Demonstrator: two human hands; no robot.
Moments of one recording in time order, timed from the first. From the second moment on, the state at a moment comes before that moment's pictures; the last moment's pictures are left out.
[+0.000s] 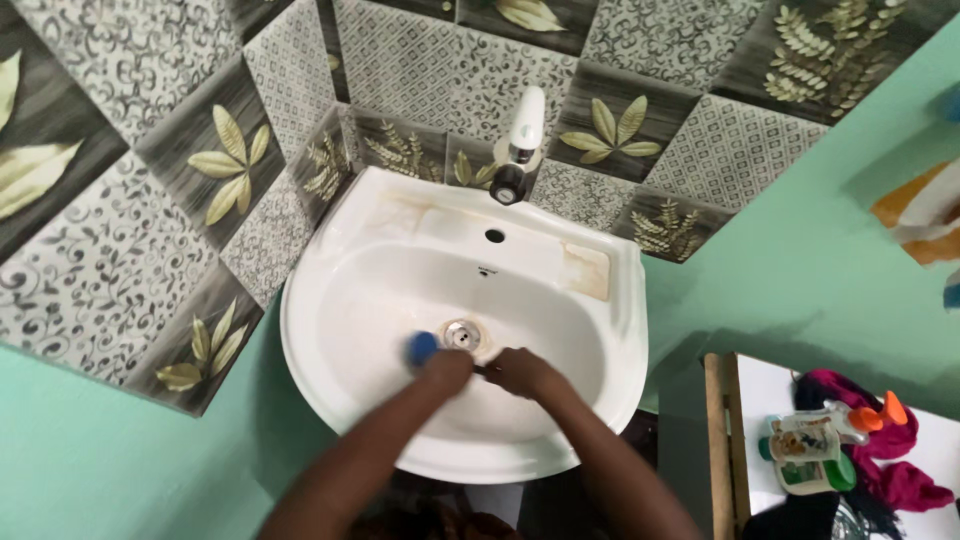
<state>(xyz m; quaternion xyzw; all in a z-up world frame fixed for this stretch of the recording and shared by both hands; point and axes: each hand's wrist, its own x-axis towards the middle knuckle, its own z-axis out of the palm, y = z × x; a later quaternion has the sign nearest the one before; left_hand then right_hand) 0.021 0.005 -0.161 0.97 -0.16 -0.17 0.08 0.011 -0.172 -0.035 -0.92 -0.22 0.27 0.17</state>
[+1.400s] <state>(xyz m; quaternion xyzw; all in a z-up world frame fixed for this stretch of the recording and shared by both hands) 0.027 -0.021 -0.181 0.96 -0.17 -0.03 0.23 0.013 -0.187 0.030 -0.88 -0.05 0.38 0.27</state>
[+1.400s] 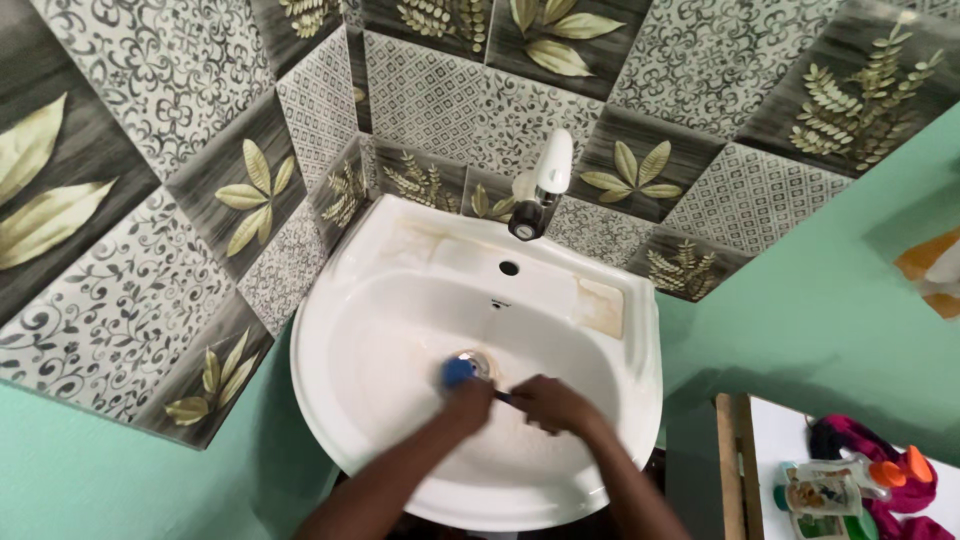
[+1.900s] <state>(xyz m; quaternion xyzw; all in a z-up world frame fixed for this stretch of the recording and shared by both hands) -0.012 -0.026 -0.095 0.88 -0.30 -0.28 0.24 -0.031 -0.195 0.038 -0.91 -0.27 0.32 0.04</state>
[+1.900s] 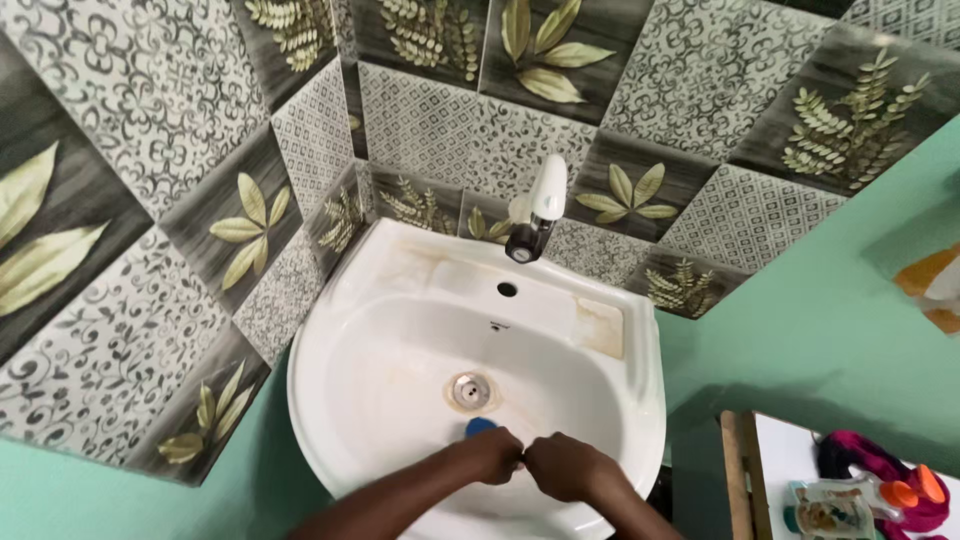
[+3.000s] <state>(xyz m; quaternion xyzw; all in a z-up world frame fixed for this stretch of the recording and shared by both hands) -0.017 -0.010 -0.113 0.92 -0.22 -0.28 0.15 -0.025 -0.165 0.091 -0.87 -0.11 0.47 0.12</state>
